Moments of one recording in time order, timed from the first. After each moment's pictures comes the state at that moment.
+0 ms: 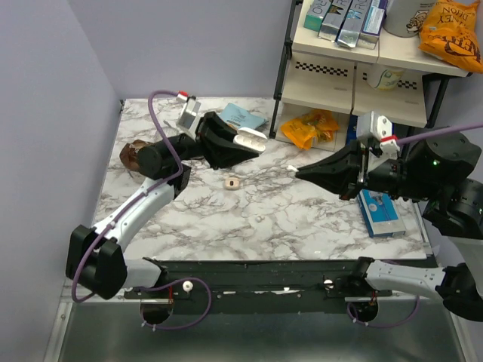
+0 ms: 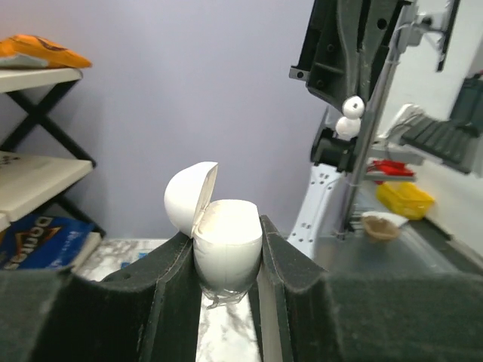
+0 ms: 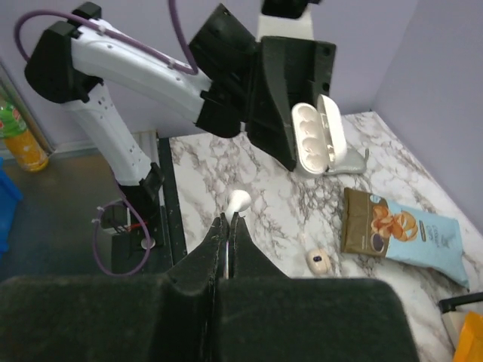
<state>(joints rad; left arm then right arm) -0.48 1.25 0.94 1.22 1.00 -0.93 0.92 0.97 1.67 -0.72 -0.39 -0.10</state>
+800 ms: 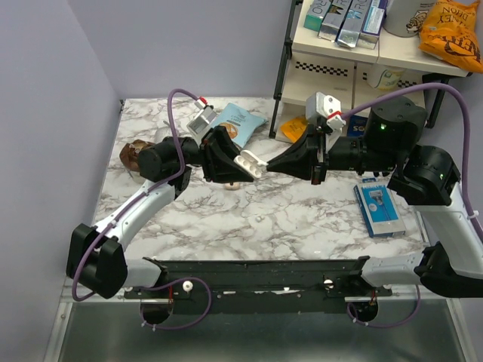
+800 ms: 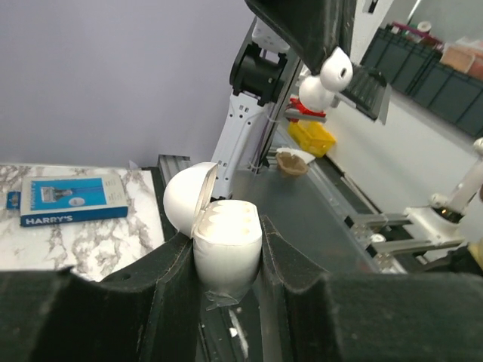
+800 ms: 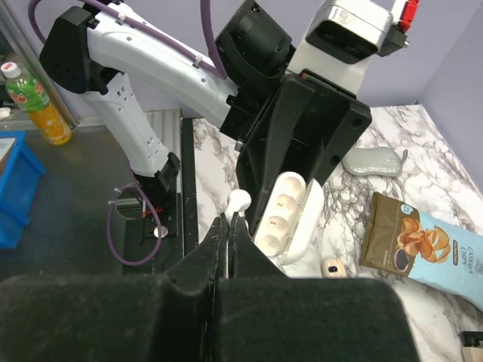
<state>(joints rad) -0.47 1.33 1.02 1.30 1.28 -1.29 0.92 1.26 1.95 -0.83 -0.52 -0.15</state>
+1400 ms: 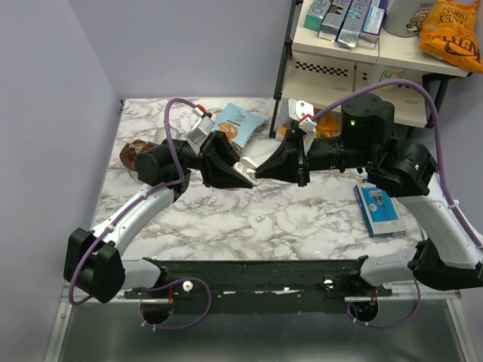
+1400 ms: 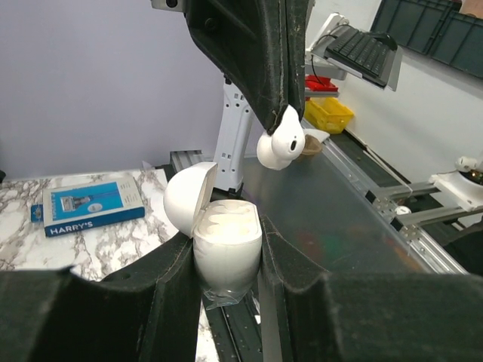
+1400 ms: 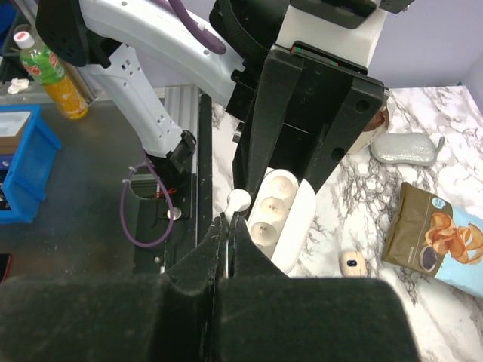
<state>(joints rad) -0.48 1.28 0.99 1.31 1.33 -1.17 0.93 1.33 1.96 -0.87 -0.57 -0.18</state>
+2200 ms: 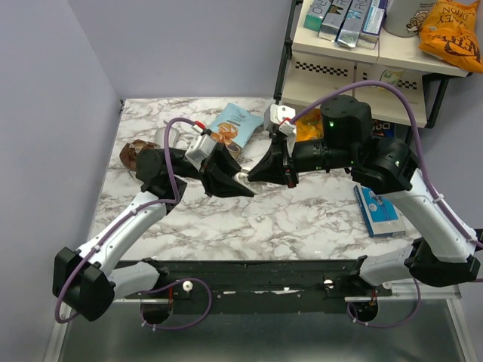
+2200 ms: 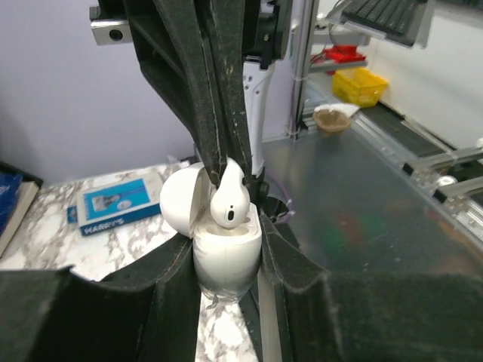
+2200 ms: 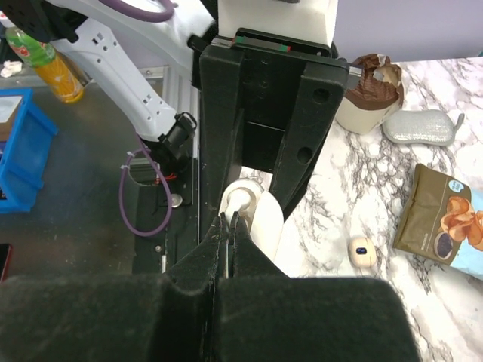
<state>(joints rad) -0.53 1.17 0.93 1.04 1.34 -0.79 0.94 1.37 1.92 -0.87 -0.56 -0.19</state>
